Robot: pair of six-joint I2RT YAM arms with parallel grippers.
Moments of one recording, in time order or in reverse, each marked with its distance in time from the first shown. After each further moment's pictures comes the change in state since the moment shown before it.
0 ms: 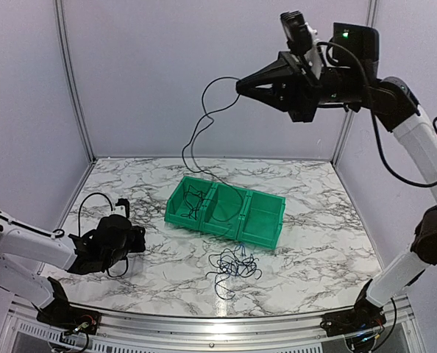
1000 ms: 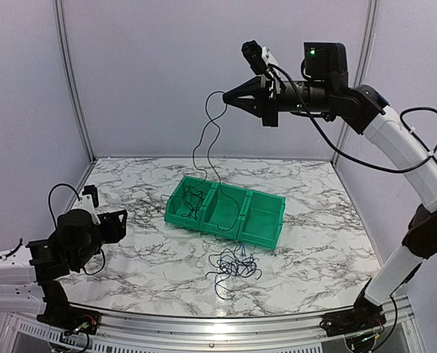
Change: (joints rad) left arm 0.000 -0.566 -0.039 -0.273 -0.098 0.109; right arm -0.062 0.047 -0.086 0.084 0.291 -0.051
